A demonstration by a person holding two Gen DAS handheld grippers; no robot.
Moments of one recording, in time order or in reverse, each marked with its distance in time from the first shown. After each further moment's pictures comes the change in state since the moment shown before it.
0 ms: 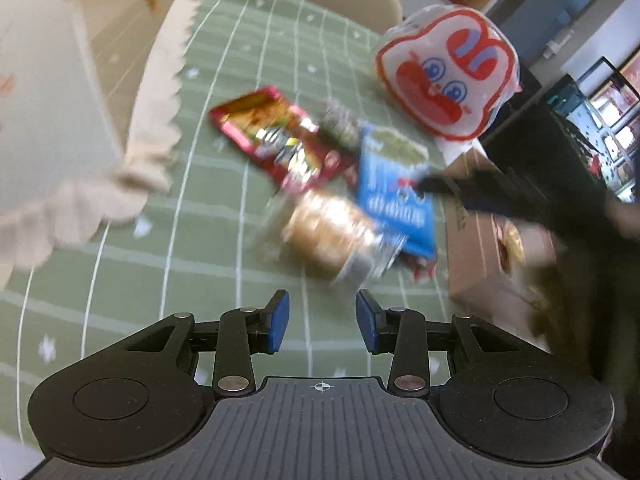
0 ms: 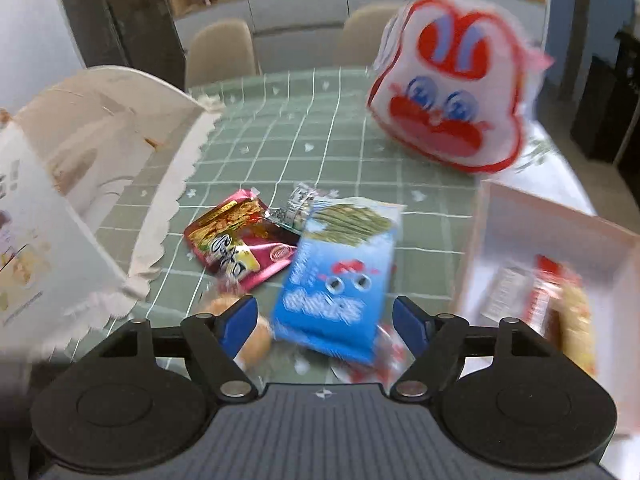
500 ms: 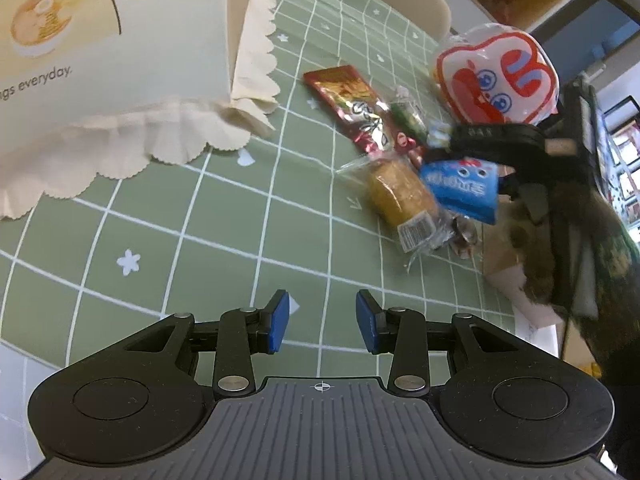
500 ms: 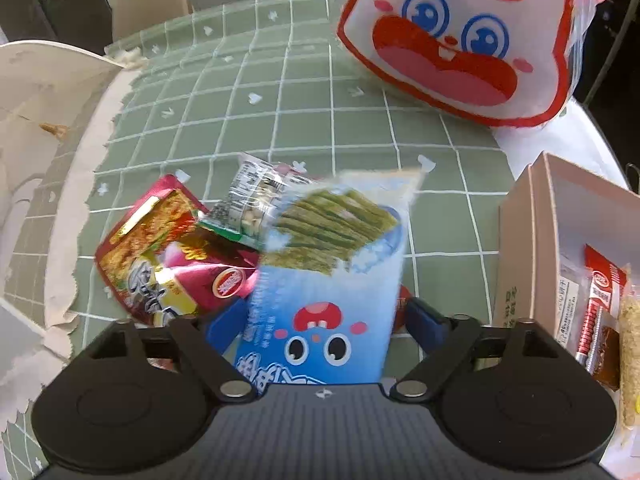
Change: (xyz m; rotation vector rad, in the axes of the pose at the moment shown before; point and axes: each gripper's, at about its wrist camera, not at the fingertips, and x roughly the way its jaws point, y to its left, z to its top) left arm -0.026 0.056 -0.029 -0.144 0.011 0.015; right arm 0.074 0.004 0.023 0.070 0.132 -0.094
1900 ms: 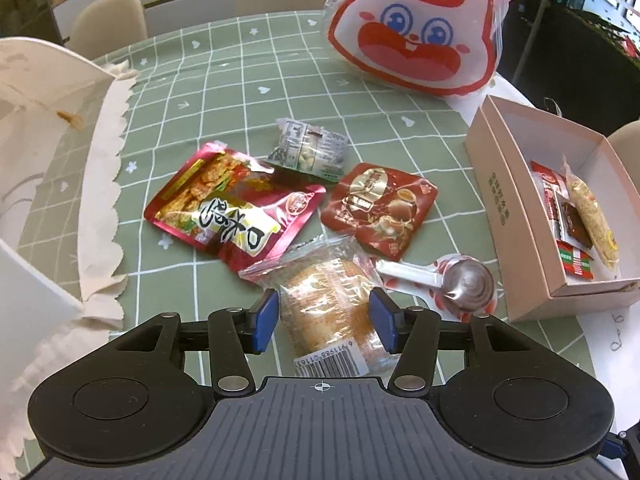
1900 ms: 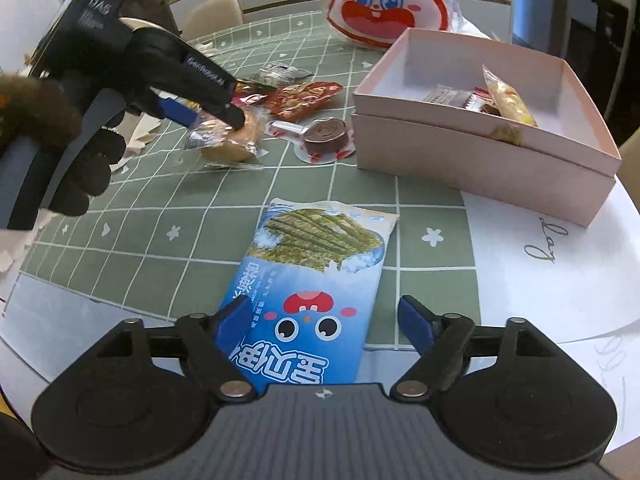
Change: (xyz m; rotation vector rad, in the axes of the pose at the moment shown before) left arm 0.107 -0.158 0.049 0.489 -0.027 0.291; right arm -0.100 -0.079 -0.232 -0.063 -0.161 0.123
